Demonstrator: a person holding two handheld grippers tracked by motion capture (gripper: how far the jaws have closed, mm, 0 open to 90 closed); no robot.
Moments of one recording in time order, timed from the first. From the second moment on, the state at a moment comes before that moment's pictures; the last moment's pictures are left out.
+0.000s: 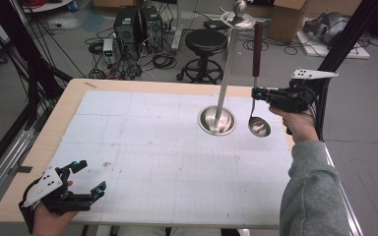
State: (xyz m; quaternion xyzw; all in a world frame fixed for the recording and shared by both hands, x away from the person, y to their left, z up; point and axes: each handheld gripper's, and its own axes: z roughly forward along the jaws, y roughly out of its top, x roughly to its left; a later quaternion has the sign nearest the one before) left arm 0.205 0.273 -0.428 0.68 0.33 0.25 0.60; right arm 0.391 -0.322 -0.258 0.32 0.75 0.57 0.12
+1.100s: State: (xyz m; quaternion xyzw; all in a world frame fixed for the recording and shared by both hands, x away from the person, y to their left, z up) left arm 0.205 0.272 -0.428 0.68 0.33 0.25 0.60; right arm 0.392 -0.304 -0.258 0.33 0.75 0.54 0.17
